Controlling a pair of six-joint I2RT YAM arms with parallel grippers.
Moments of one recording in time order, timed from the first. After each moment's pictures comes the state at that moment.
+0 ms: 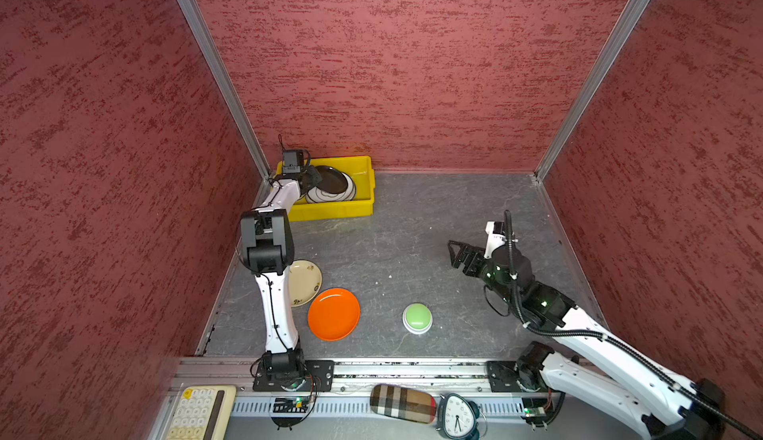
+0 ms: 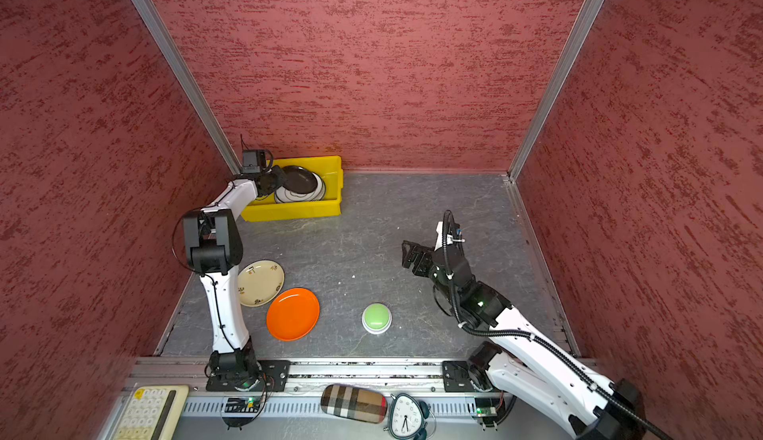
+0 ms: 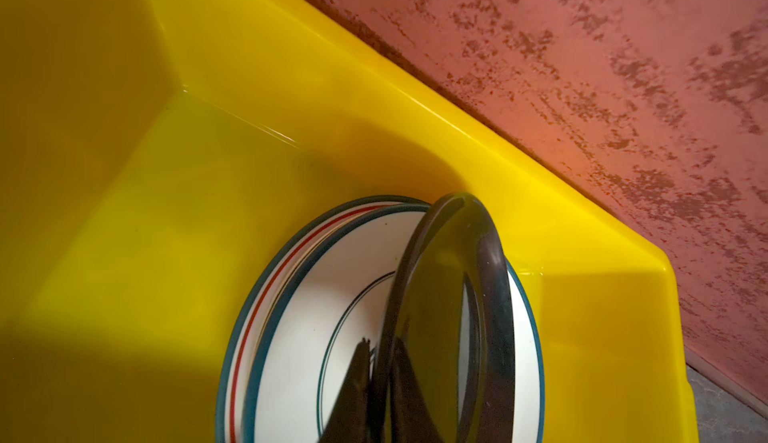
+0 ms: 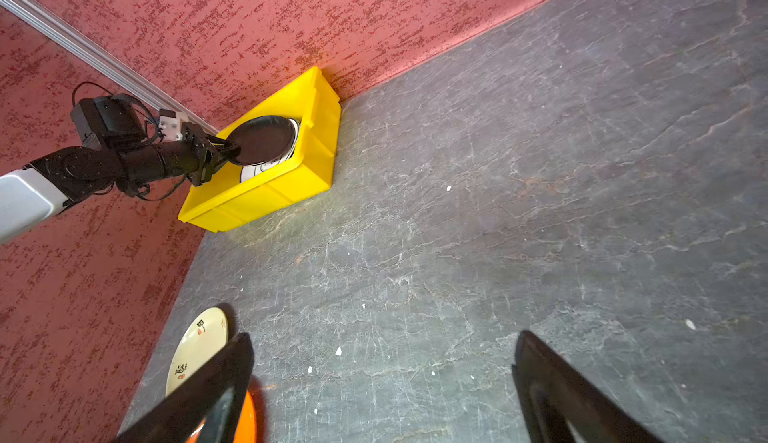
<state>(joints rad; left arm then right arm) 0.09 2.27 1.89 -0.35 0.11 -0.53 0.69 0.82 0.63 -0.23 0.26 0.75</state>
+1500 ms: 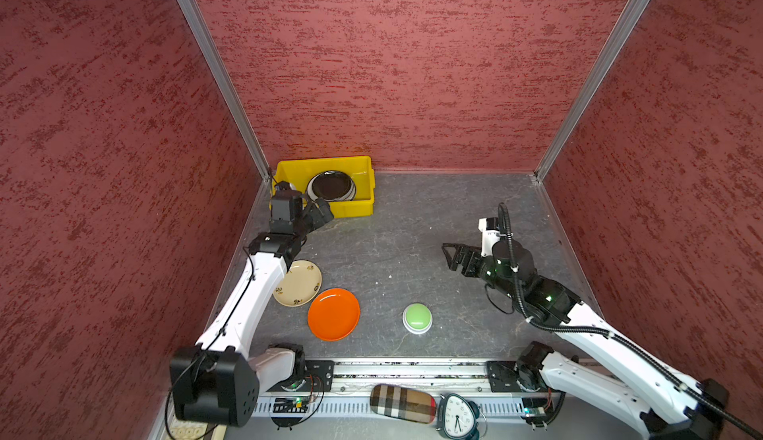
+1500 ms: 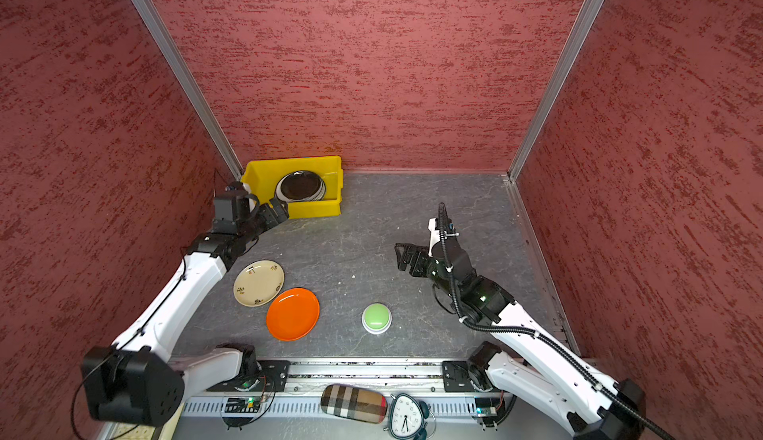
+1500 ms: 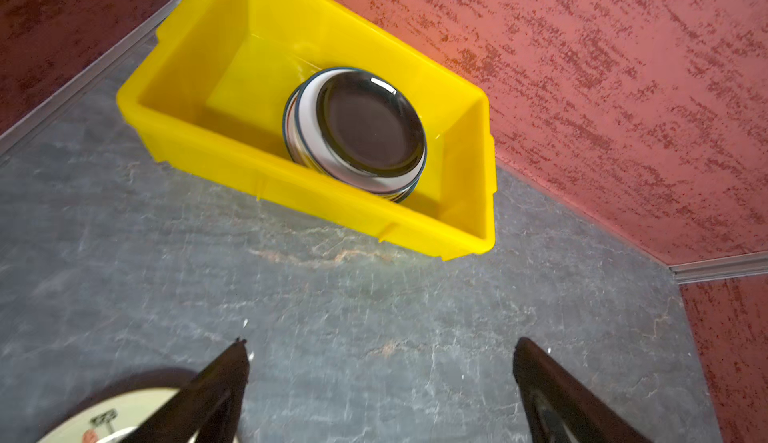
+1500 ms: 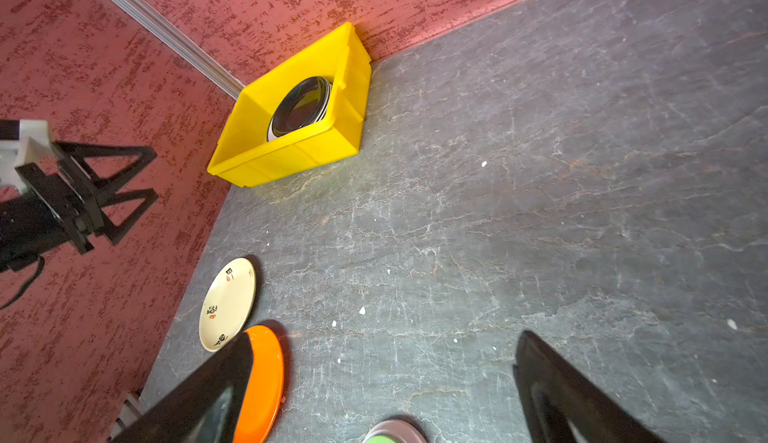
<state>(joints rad) -0.08 1.09 0.92 -0.42 -0.04 -0.56 0.69 0.83 0.73 -0.35 0.12 0.70</state>
